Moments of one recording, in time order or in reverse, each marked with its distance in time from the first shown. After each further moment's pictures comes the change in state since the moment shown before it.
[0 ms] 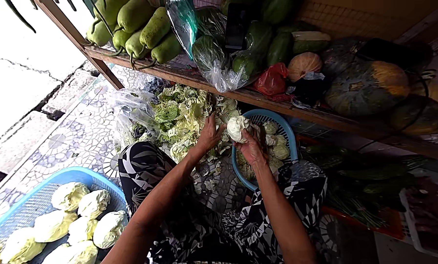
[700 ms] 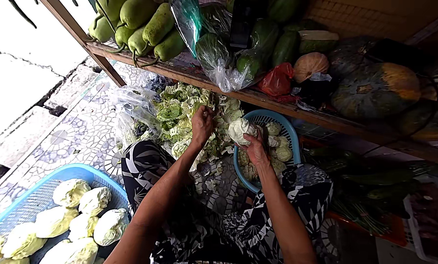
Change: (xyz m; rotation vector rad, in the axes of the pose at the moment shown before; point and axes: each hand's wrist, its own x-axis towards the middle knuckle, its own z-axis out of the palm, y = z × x) left_hand -0.003 0.013 -0.029 -0.359 0.255 -0.054; right_hand 0.006 0.001 -0.010 -0.151 -0.023 -0.065
